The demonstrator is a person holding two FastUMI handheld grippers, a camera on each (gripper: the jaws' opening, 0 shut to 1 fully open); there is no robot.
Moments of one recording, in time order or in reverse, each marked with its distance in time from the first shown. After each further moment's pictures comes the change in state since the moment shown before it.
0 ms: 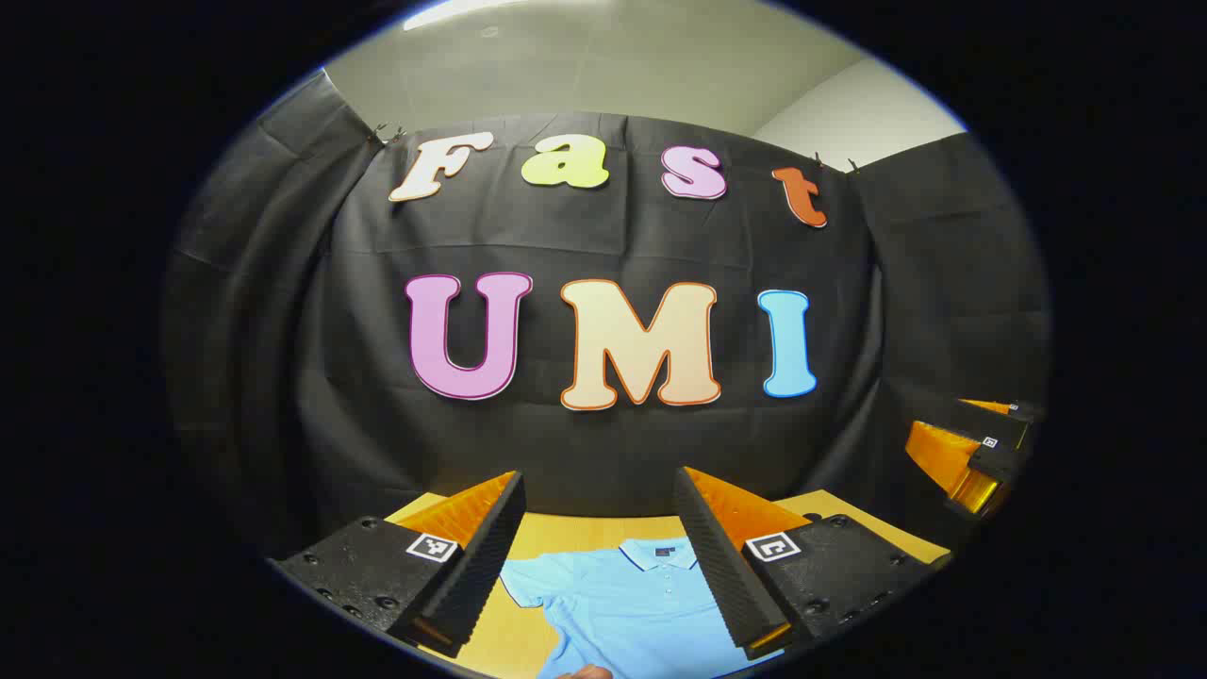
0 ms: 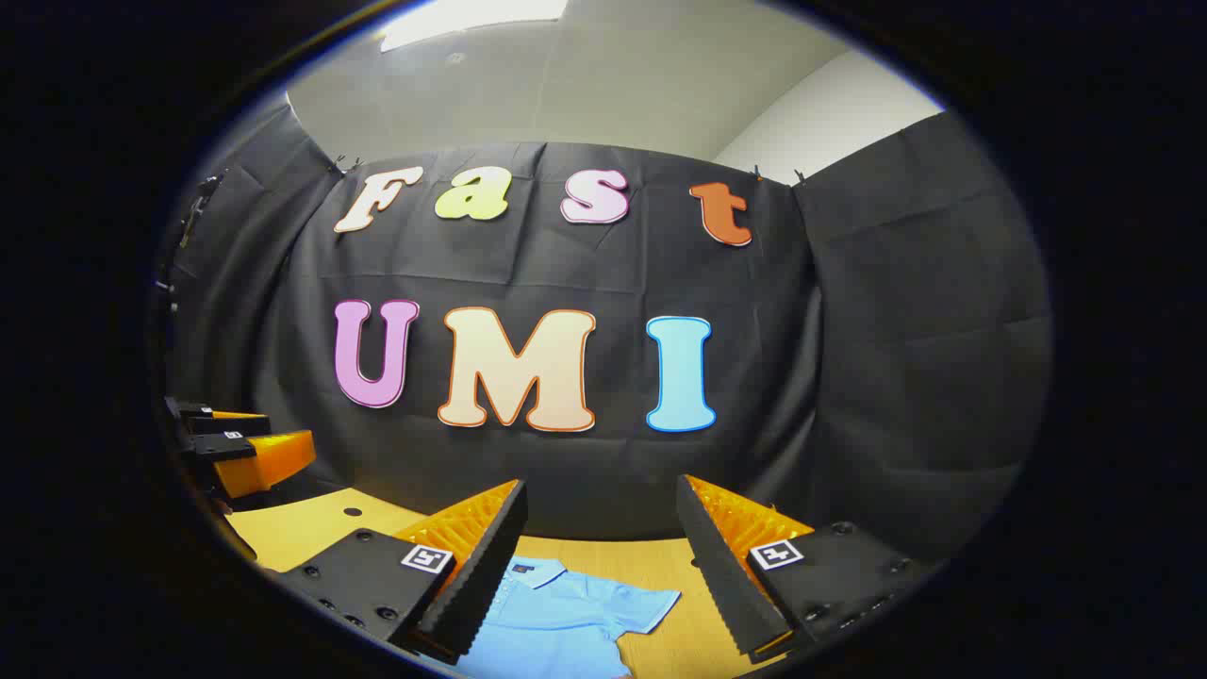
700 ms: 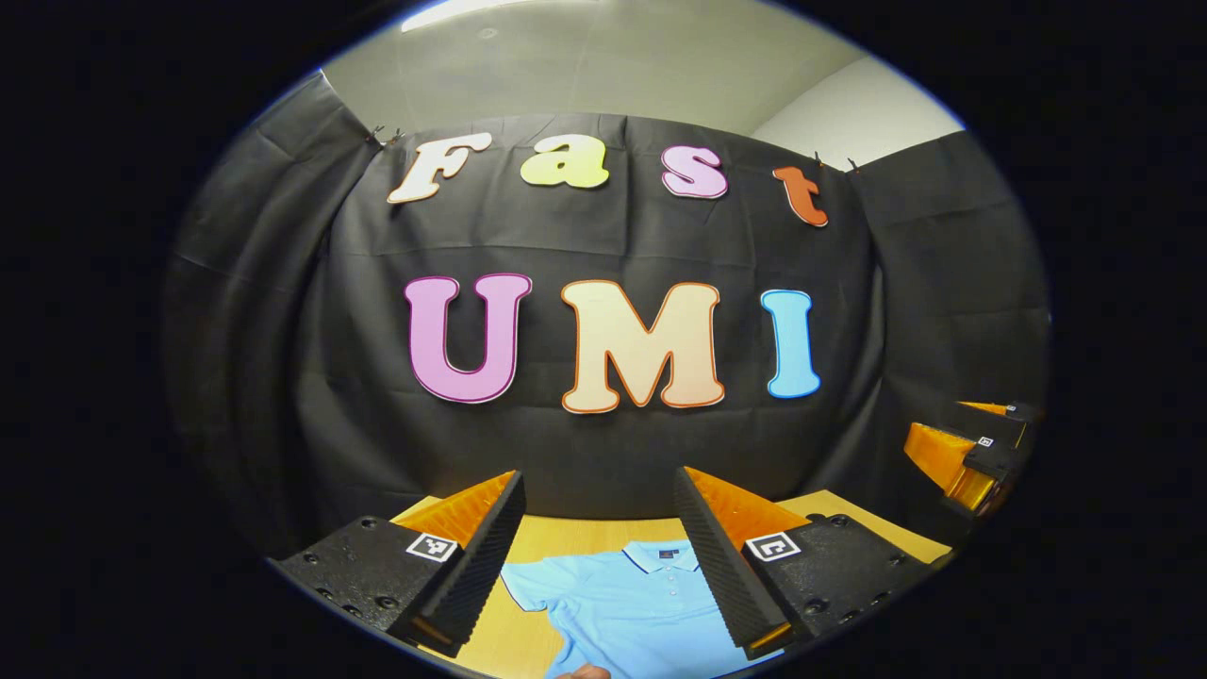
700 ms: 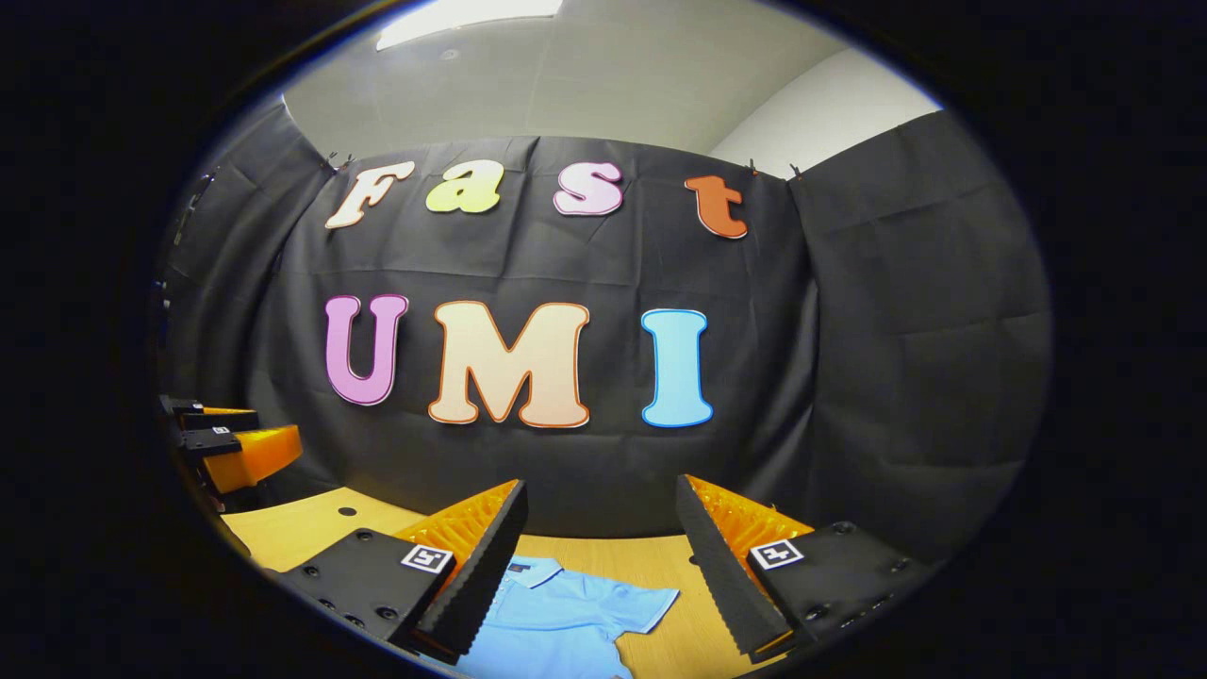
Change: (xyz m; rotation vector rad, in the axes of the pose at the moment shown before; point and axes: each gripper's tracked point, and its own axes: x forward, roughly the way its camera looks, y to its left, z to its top) left arm 0.007 0.006 0.001 0.013 -0.005 0.002; right arm 0.012 -0.001 -0.003 0.005 0.009 -0.021
